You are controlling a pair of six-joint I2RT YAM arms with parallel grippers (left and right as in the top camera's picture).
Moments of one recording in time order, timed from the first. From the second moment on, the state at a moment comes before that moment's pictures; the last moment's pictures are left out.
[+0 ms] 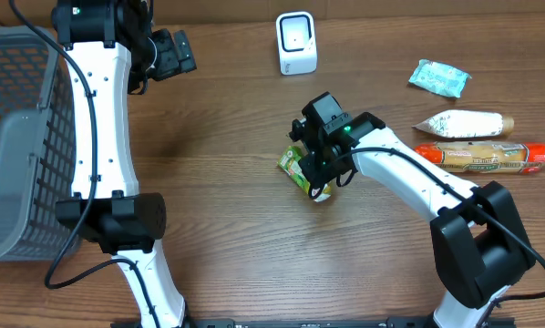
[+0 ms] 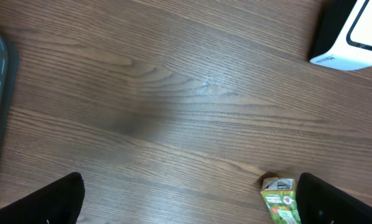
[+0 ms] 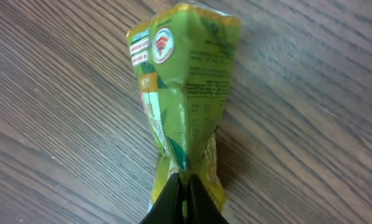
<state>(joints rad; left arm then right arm) 0.02 2.12 2.50 -1.60 0.04 -0.32 0.56 1.88 1.35 -0.80 -0.18 -0.04</state>
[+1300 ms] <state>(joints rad) 0.02 2.12 2.50 -1.60 0.04 -0.32 0.53 2.01 1.39 -0.91 -0.21 -0.06</state>
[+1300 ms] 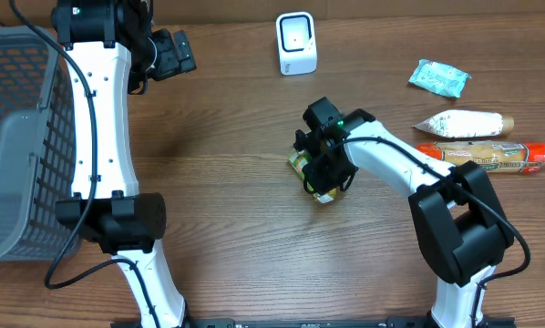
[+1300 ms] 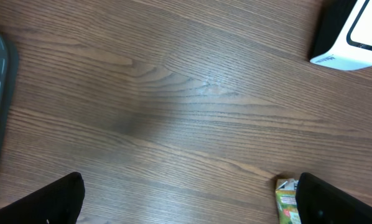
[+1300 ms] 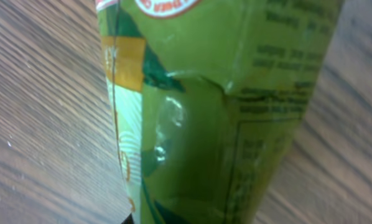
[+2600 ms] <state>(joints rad) 0.02 2.12 2.50 -1.60 0.04 -0.32 0.33 2.31 2.22 -0.66 -0.10 0.00</state>
